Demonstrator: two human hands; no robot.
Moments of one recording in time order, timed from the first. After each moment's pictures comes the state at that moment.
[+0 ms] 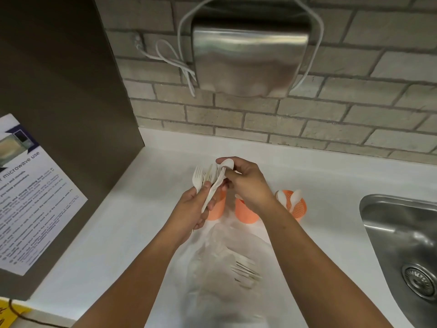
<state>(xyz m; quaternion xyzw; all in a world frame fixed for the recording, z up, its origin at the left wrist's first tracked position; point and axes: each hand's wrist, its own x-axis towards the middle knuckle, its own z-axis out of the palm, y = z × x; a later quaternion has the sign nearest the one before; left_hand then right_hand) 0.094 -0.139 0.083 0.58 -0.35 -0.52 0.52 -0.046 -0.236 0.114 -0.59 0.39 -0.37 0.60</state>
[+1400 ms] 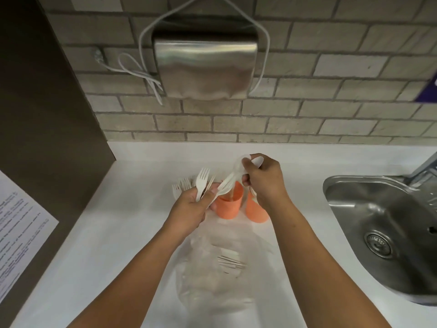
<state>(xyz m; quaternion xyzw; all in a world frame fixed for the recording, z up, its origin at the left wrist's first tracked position) 0.062 -0.136 0.104 0.58 -0.48 -0.48 0.45 -0.117 -0.215 0.137 -0.49 0.54 -0.50 0.46</state>
